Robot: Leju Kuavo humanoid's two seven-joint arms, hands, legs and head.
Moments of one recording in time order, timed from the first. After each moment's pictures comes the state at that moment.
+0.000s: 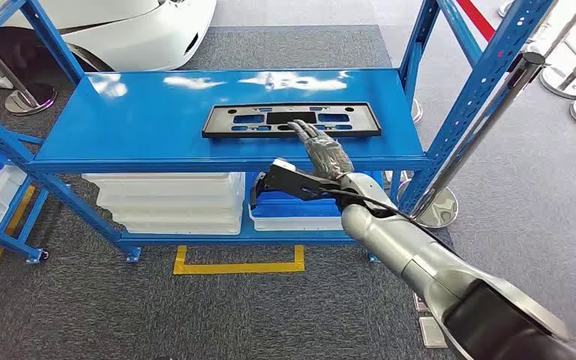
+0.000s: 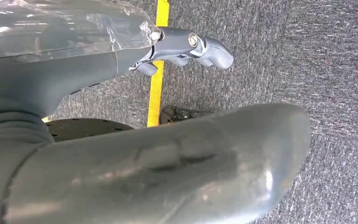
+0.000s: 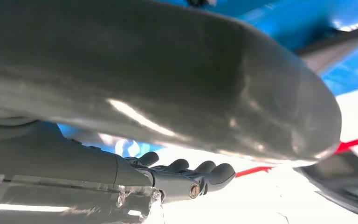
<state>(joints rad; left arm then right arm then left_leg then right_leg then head) -0.10 -0.04 -1.03 -0.29 1.23 0.53 -0.30 -0.92 -0.08 0.90 -0.69 0.42 -0.19 0.06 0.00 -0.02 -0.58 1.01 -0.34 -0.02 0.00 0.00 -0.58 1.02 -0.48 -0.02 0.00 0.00</state>
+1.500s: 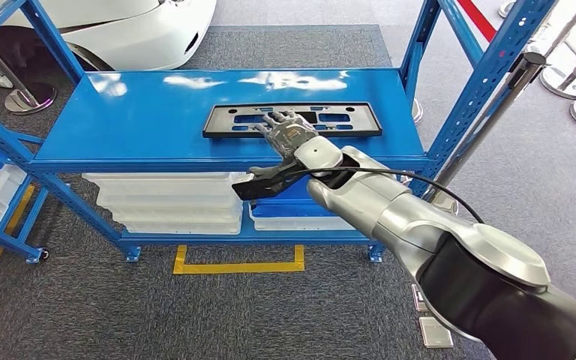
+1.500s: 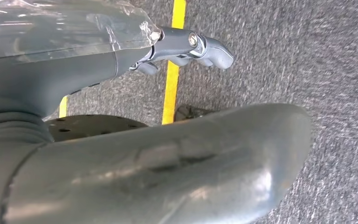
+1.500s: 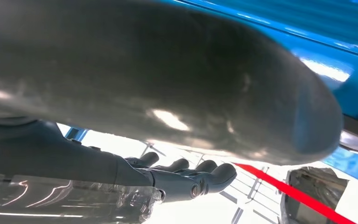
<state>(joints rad) -0.11 -0.05 -1.08 -0.28 1.28 0.55 -0.24 -1.19 0.05 1.20 -0.46 0.75 0.16 0.21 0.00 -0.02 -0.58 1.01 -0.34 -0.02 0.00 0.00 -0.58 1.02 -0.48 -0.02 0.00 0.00</state>
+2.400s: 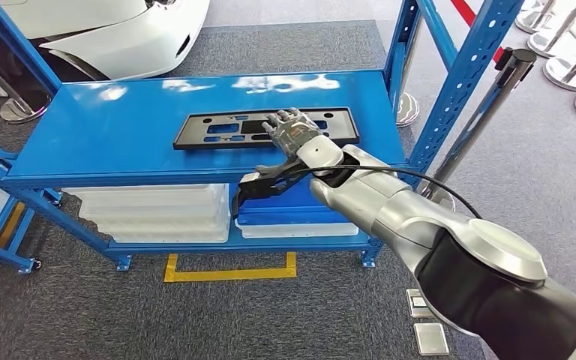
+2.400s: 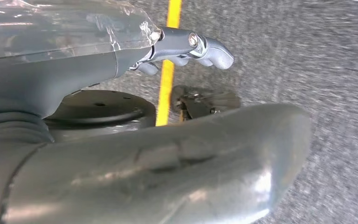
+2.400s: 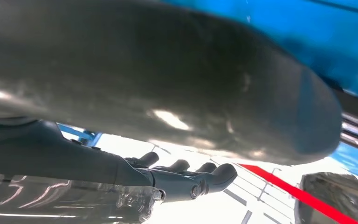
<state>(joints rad) -0.12 -0.07 -1.08 -0.27 1.29 0.52 -0.23 -1.20 0.05 1.24 -0.41 0.76 0.14 0.22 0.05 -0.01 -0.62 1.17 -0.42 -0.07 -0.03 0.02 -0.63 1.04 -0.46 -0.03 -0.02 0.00</state>
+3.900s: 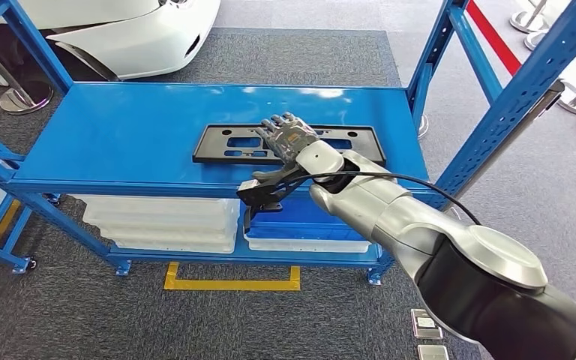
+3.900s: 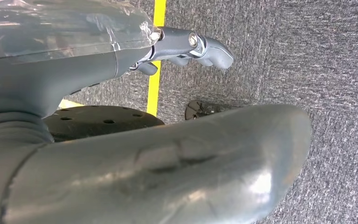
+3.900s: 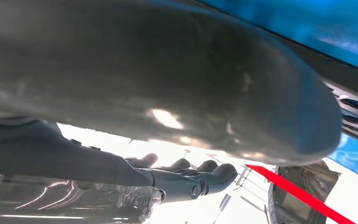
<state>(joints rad) -0.12 -0.08 -1.11 -0.26 1.29 0.52 -0.23 -1.19 0.07 1.25 -0.40 0.77 0.09 0.17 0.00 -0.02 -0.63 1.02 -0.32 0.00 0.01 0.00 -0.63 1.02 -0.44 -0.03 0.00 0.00</state>
